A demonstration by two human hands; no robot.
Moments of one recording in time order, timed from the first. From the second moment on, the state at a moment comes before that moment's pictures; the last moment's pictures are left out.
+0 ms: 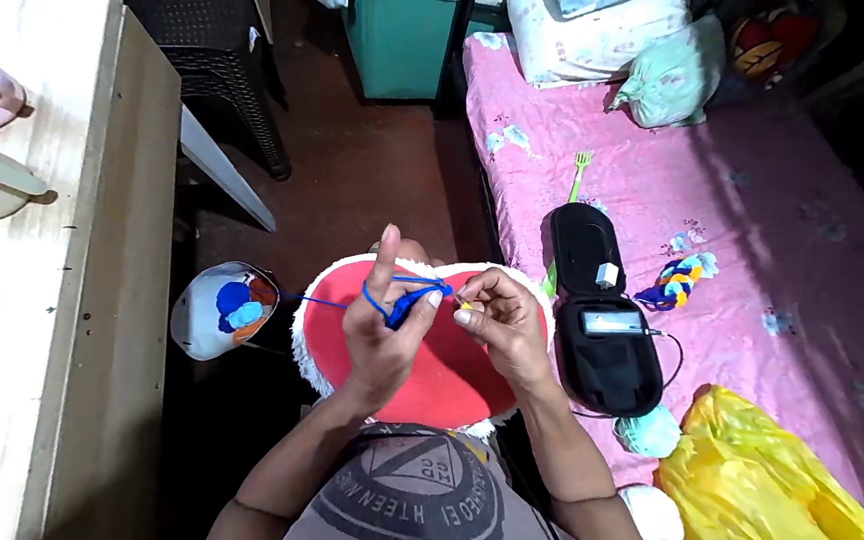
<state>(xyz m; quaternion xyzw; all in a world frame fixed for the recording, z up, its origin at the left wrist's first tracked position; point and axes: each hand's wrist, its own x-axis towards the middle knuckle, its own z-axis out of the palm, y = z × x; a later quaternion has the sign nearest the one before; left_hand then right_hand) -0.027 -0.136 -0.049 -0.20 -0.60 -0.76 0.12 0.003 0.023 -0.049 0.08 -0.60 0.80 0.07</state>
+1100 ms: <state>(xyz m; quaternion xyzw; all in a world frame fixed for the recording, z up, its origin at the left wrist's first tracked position) -0.047 -0.155 -0.041 -0.17 -0.51 -0.84 -0.09 0.007 0.043 -0.055 0.14 -0.77 0.61 0.16</state>
